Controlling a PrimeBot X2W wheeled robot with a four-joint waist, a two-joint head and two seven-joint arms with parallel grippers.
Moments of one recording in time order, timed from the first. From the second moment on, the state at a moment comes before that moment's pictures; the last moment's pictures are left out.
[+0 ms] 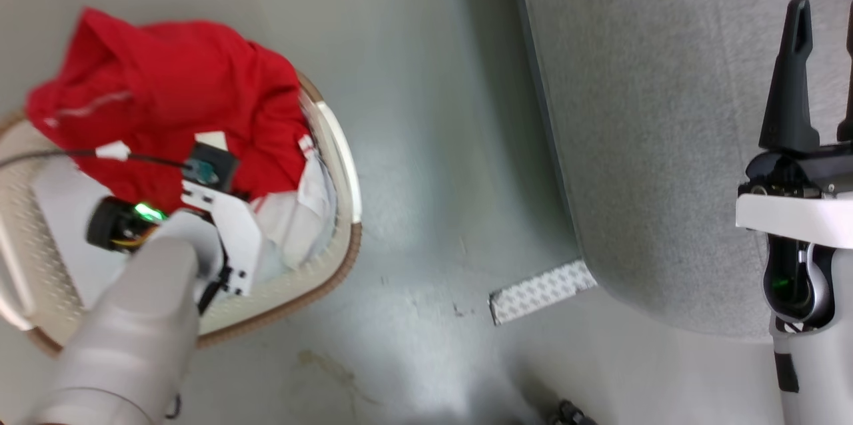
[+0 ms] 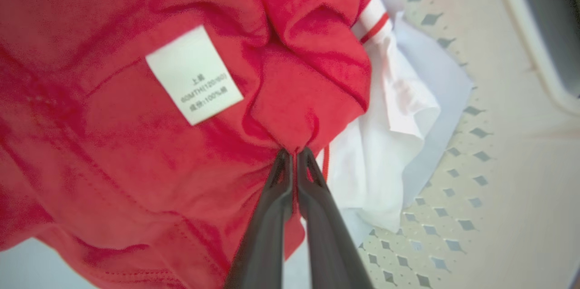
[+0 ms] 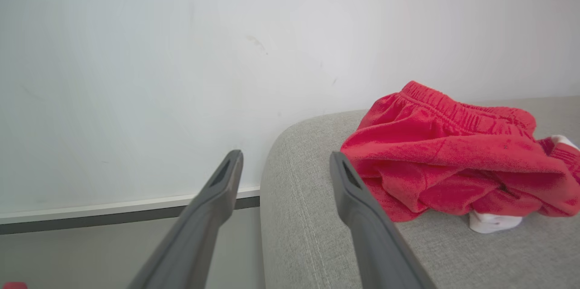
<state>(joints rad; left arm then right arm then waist) -0.99 0.25 -0.66 1.25 -0.32 -0.13 0.00 -0.55 -0.06 0.00 0.05 0.41 0.13 -0.26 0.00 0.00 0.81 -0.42</state>
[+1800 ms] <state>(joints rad) -0.70 0.21 -0.66 0.41 -0.39 -0.03 -0.18 -0.20 -0.20 0.11 0.23 0.44 0.13 -0.26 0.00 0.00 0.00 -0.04</state>
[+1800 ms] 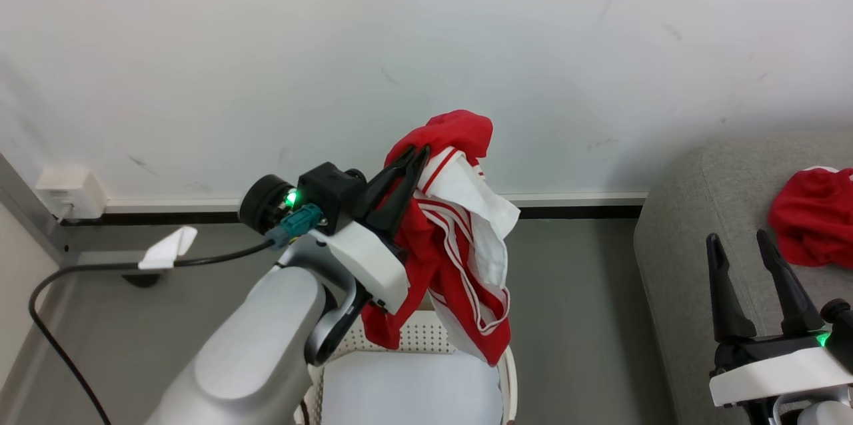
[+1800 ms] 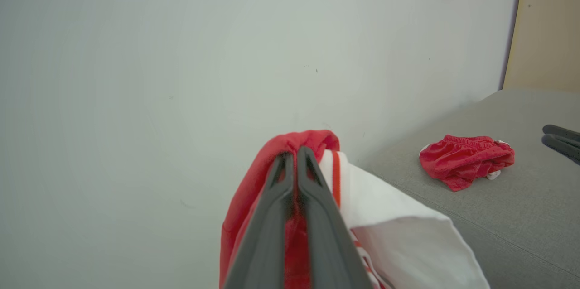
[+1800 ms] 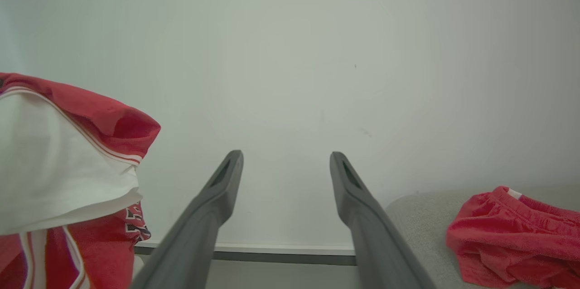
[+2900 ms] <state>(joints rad) -0.67 0.18 -0.73 0.34 -0.41 -0.03 -0.14 -0.41 -0.13 0.66 0.41 0.44 0.13 -0.26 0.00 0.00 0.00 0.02</state>
